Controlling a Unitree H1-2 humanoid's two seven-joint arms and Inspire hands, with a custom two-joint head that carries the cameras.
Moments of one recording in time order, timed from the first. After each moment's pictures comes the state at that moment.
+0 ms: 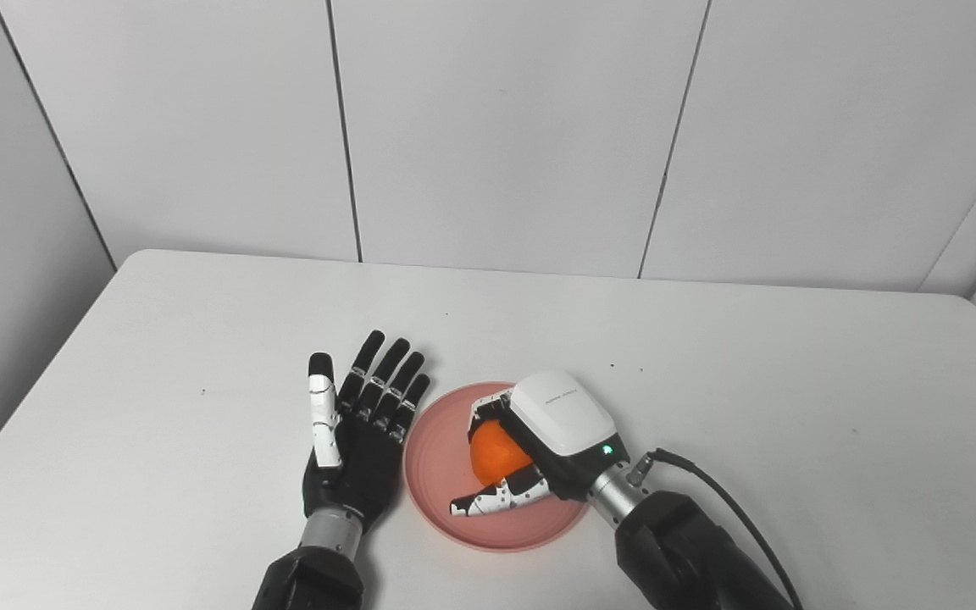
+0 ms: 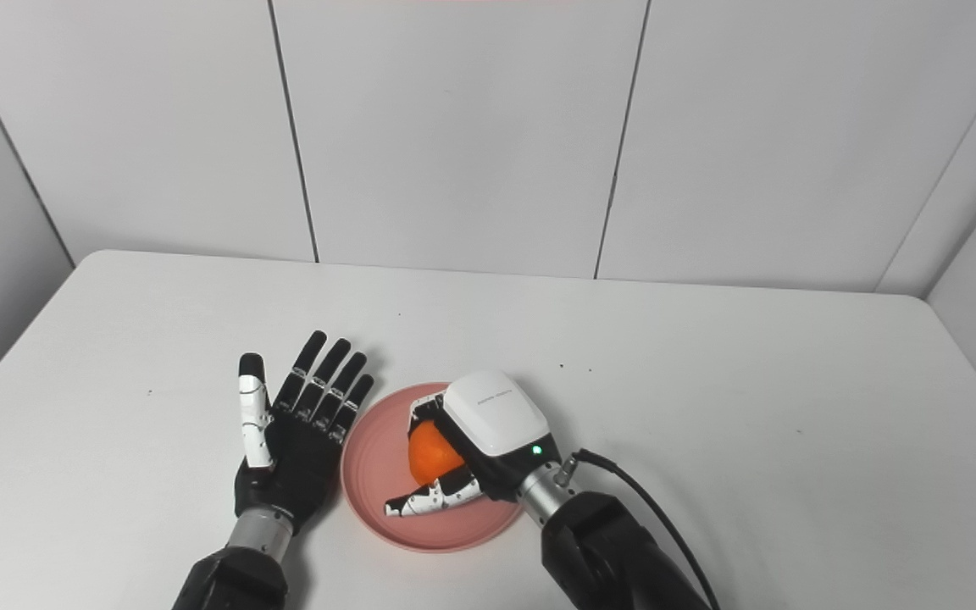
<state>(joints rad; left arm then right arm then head) -0.13 -0.19 0.15 -0.01 -0.71 0.25 -0.04 -0.42 -0.17 0.51 0.16 -0.94 -0.11 0.03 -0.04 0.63</state>
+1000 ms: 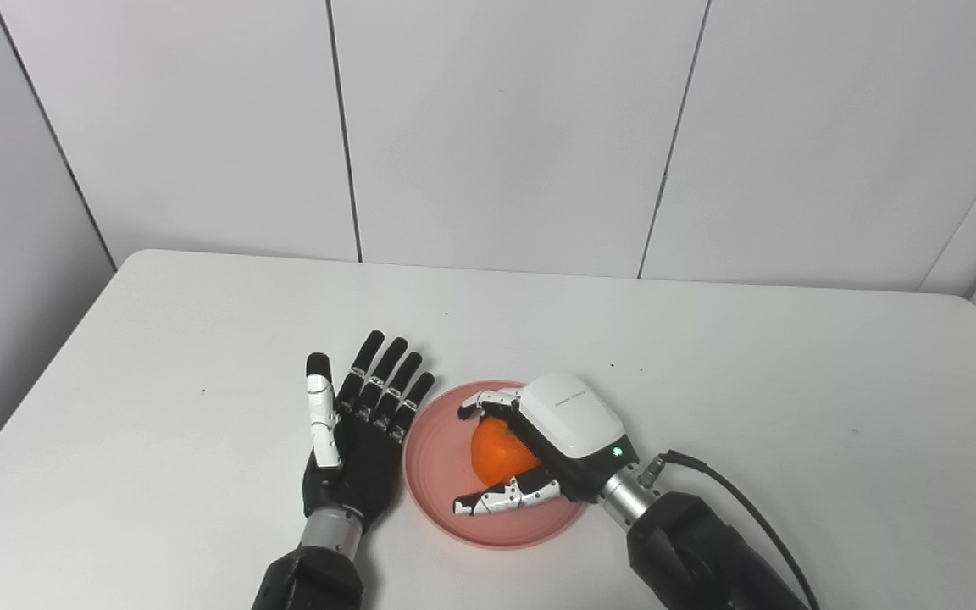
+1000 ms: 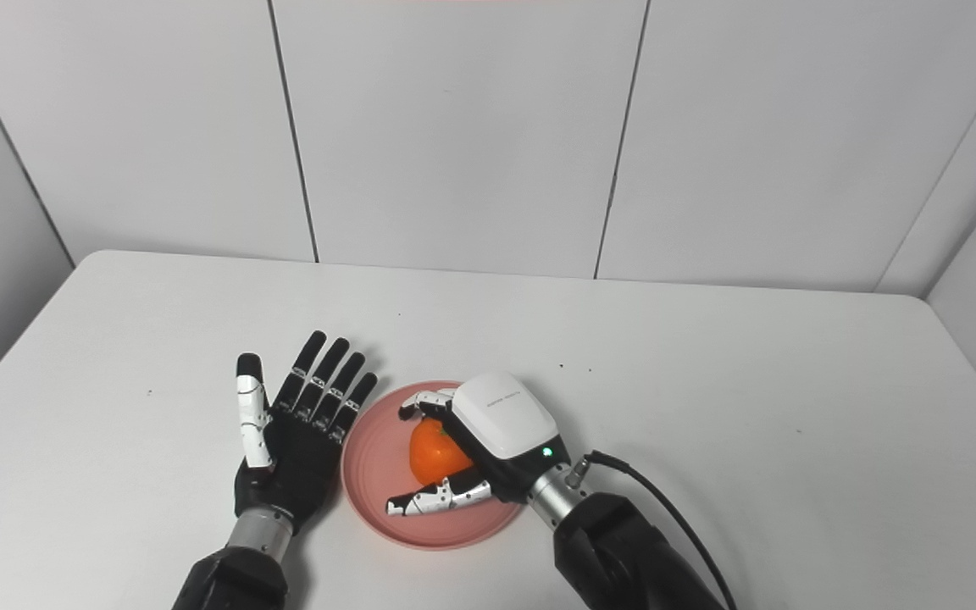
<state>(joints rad) -0.13 -0.19 0.15 -0.01 -0.71 0.25 -0.04 -0.42 -0.20 0.51 0.16 -0.90 -0.17 0.02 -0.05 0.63</state>
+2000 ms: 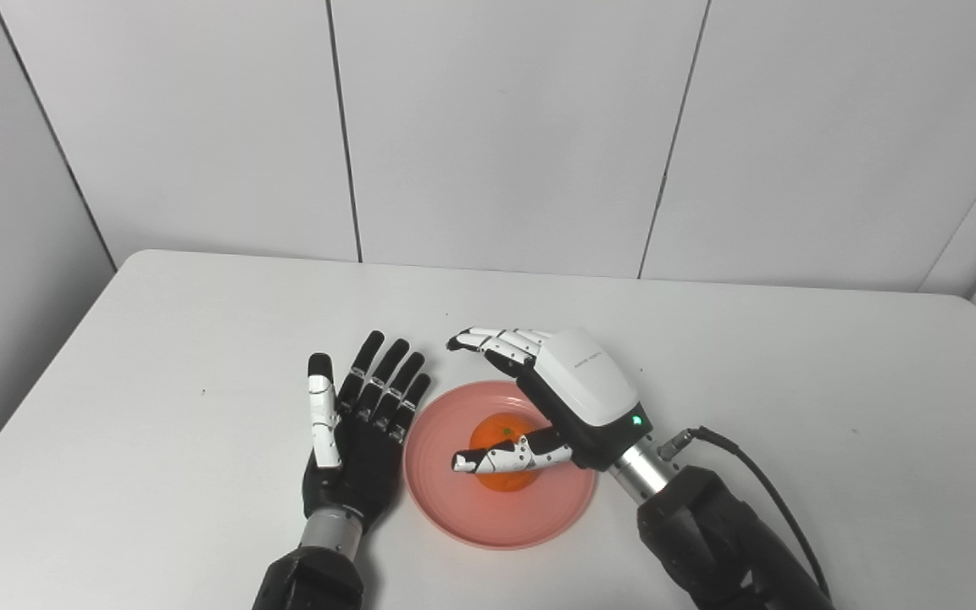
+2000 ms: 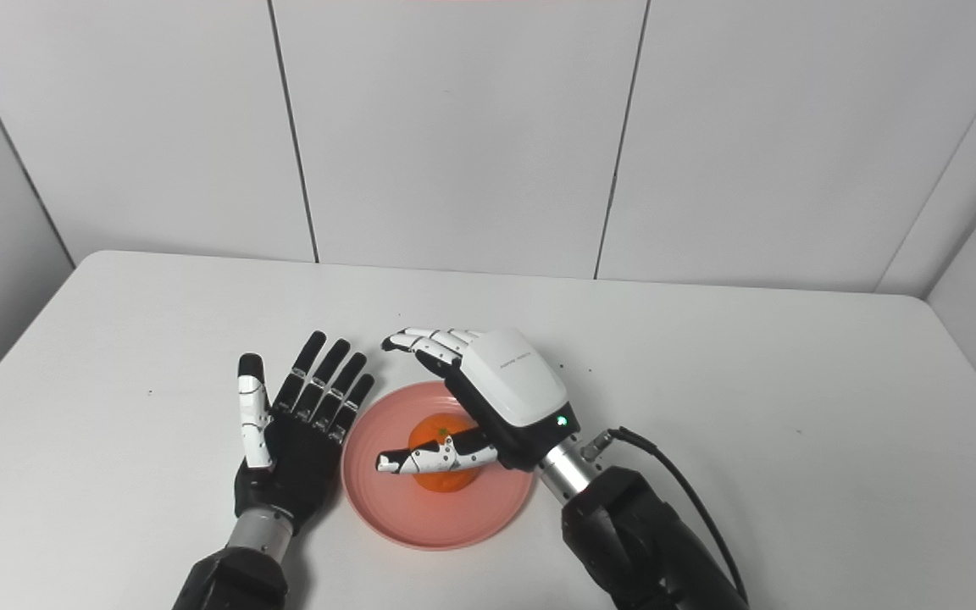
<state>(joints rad) -0.13 -0.19 0.15 -0.01 -0.72 0.25 -0.03 -0.44 -0.20 0.43 0.09 -0.81 -0.27 -0.04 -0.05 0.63</state>
